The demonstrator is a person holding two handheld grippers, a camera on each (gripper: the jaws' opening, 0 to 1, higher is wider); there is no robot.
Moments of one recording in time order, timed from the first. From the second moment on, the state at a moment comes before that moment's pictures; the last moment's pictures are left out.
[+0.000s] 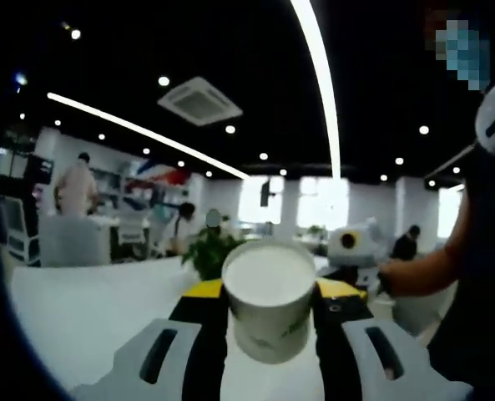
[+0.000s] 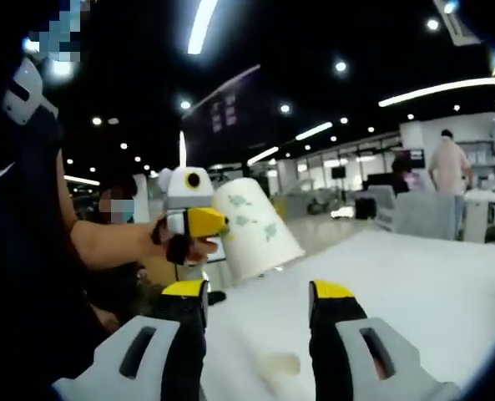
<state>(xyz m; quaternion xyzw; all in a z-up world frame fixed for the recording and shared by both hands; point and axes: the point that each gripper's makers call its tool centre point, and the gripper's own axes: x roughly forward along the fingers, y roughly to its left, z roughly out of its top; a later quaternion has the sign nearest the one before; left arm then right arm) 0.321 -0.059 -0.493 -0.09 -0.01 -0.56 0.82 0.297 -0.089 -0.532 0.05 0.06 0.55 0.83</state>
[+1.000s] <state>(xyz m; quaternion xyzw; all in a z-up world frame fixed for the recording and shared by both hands) 0.284 -0.049 -0.513 -0.06 0.03 -0.64 0.77 0.266 -0.064 -0.500 0.18 0.10 0.67 0.71</state>
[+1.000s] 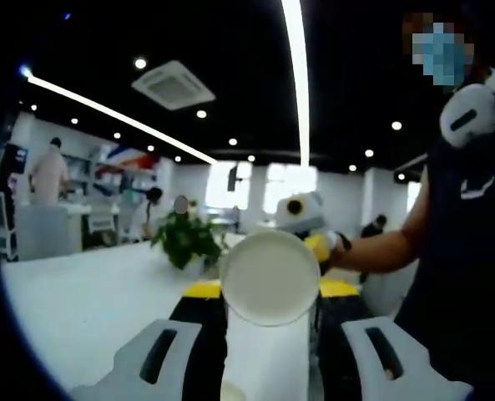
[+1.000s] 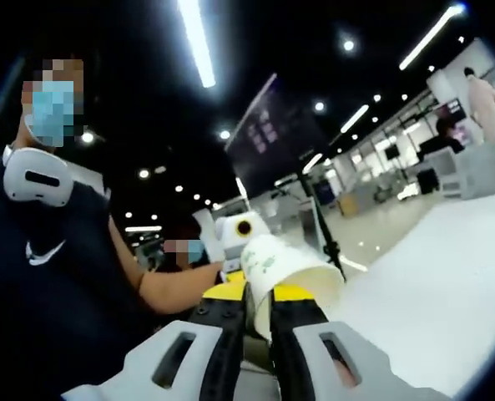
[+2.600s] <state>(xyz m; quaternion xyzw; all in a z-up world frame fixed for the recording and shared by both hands) 0.331 0.087 -0.639 0.08 0.19 -0.37 0.91 0.305 -0.083 -0.525 -0.32 0.35 0.57 0.67</state>
